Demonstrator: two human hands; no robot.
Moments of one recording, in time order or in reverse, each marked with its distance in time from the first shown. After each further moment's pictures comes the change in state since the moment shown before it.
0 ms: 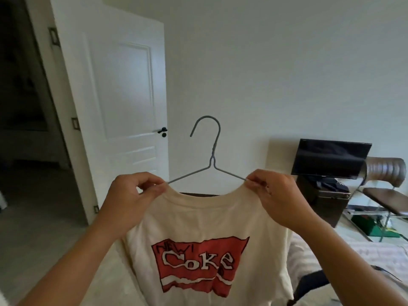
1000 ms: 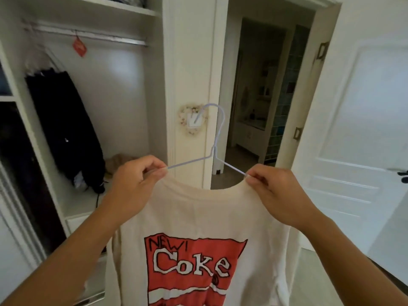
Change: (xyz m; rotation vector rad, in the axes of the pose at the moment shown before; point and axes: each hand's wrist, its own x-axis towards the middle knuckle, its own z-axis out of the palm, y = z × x) left_hand -0.125 -0.108 -0.365 0.694 0.746 -0.327; right_hand 0.118 -0.381 0.304 0.410 -0.501 -0.870
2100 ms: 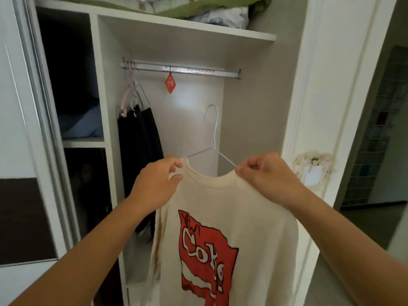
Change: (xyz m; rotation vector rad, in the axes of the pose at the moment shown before) left_hand 0.253 -0.306 -0.177 0.393 0.065 -0.163; right_hand 0.383 -0.226 0.213 0.436 -0.076 -0.083
